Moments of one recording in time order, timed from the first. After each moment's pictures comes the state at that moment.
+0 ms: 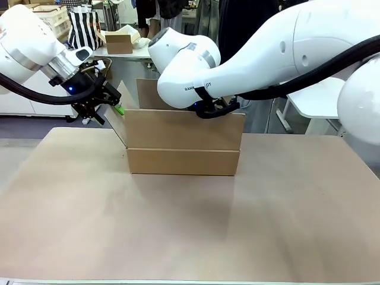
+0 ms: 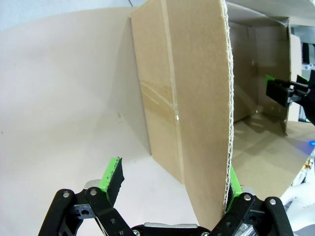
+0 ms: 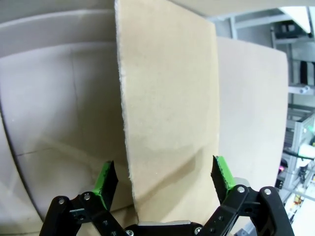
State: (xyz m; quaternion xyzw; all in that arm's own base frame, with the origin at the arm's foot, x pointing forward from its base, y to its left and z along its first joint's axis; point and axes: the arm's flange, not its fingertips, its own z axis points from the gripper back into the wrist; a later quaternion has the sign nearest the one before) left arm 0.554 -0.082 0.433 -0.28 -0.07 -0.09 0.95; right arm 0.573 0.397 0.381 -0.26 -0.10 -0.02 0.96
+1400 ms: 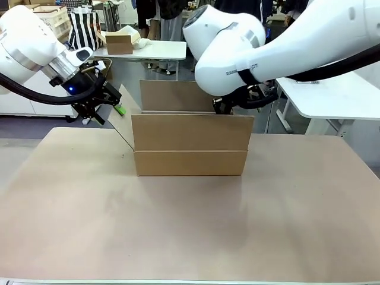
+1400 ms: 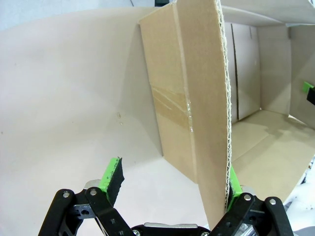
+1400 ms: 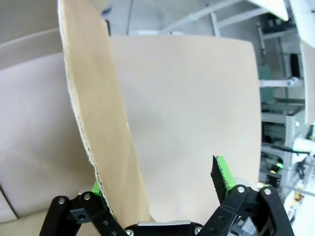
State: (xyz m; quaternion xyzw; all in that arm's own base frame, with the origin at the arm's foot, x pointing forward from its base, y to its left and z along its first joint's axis) left arm 0.554 -0.082 0.433 -0.28 -0.07 -0.09 0.95; right arm 0.545 0.303 0.442 -0.26 -0.13 -0.05 0.96
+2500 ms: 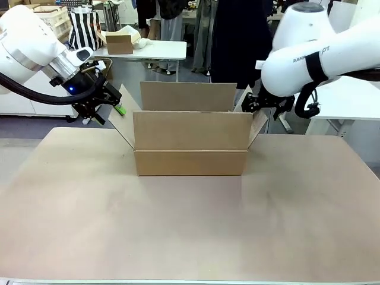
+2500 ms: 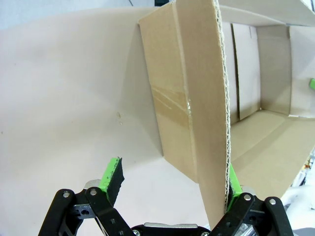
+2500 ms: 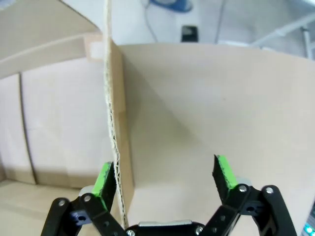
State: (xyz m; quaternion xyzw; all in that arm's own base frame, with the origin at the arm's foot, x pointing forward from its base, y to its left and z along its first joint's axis) left arm 0.554 -0.082 0.433 -0.28 -0.07 -0.09 0.95; right arm 0.542 0.160 0.441 0.01 -0.16 0.00 0.99
